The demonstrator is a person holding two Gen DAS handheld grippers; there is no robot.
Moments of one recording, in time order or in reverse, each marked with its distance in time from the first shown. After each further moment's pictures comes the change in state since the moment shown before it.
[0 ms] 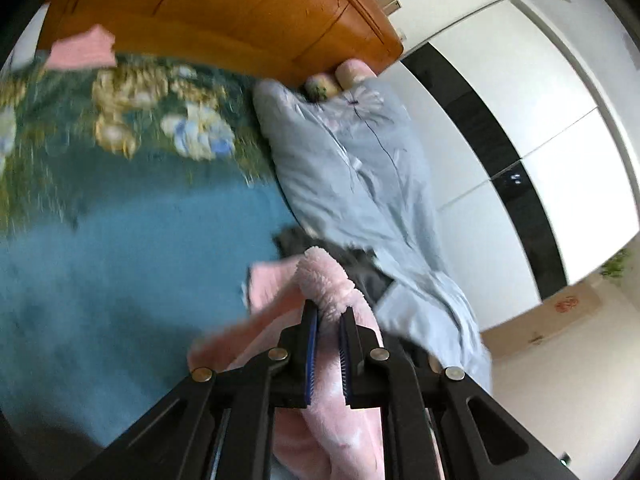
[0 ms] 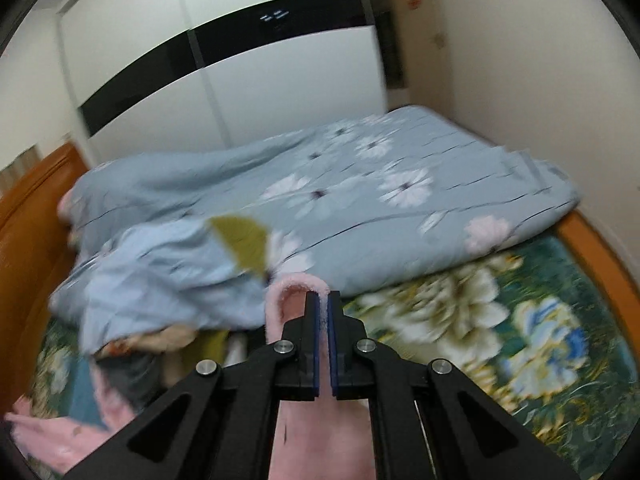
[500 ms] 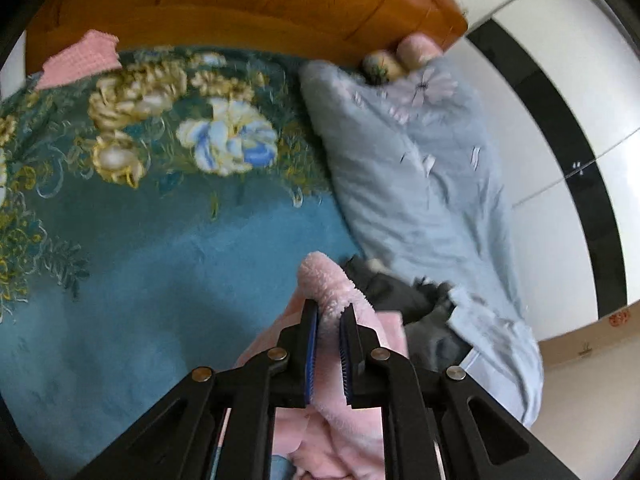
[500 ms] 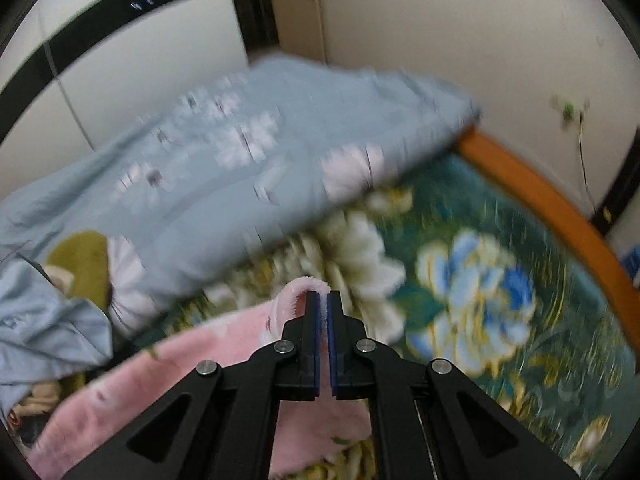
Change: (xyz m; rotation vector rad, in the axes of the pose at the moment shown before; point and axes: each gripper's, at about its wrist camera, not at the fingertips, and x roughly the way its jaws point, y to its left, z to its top) left arm 0.129 0.032 0.091 -0.020 0.141 0.247; right arm 0.096 -0.140 -0.029 0.270 0.210 -0.328
